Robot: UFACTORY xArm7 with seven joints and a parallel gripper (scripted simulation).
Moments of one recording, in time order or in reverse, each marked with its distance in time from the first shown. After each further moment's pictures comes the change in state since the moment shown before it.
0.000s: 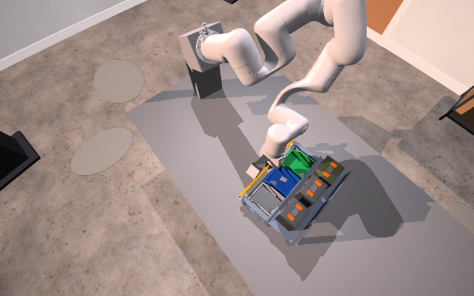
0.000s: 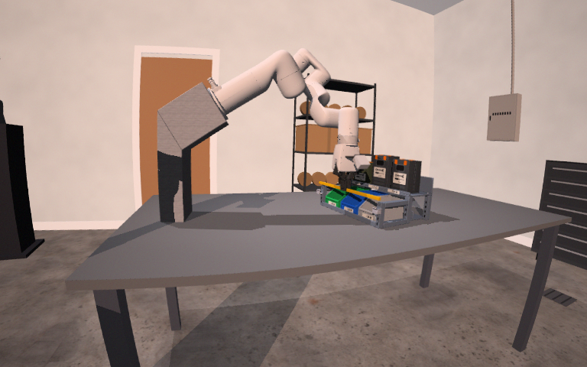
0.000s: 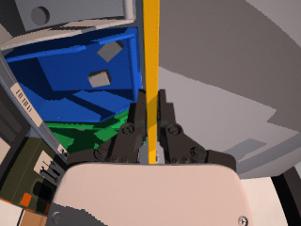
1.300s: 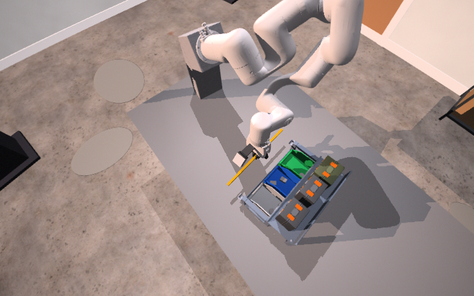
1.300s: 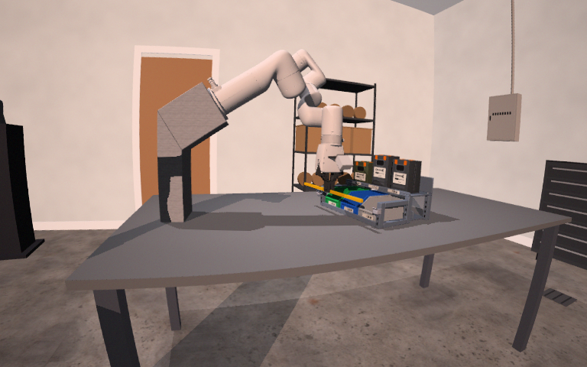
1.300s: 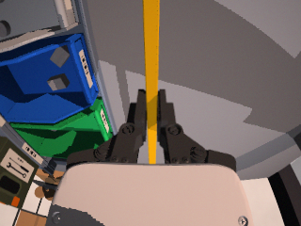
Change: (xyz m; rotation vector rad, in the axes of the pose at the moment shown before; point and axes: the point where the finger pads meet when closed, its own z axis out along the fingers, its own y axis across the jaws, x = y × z) arm 0.001 0.074 0.002 -0.006 0.002 0.001
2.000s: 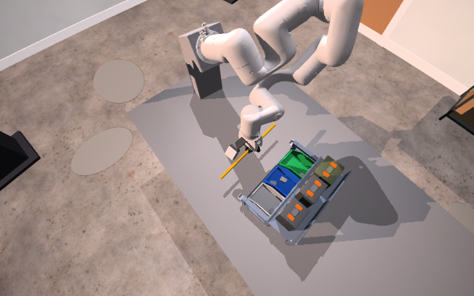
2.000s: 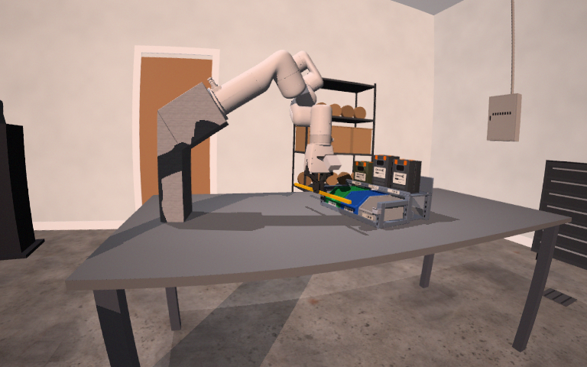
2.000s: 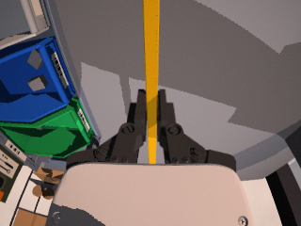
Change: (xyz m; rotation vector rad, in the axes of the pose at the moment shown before) arm -0.001 0.045 0.001 0.004 -0.002 -0.001
